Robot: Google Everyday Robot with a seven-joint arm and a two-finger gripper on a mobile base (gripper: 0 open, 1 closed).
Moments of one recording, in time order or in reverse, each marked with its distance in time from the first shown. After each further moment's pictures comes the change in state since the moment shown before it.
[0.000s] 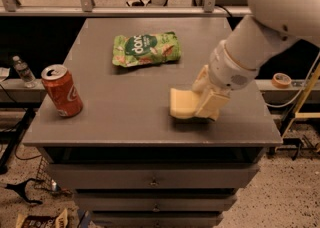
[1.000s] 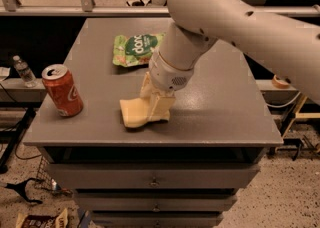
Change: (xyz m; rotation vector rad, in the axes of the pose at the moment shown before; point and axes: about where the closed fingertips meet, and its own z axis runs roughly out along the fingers) arm -0.101 -0.004 0.068 -0.123 -0.046 -0.287
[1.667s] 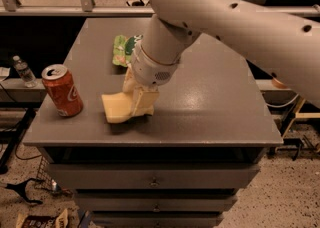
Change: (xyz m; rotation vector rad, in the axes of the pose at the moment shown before) arm -0.043 -0.016 -0.001 0.036 -0.027 -0.088
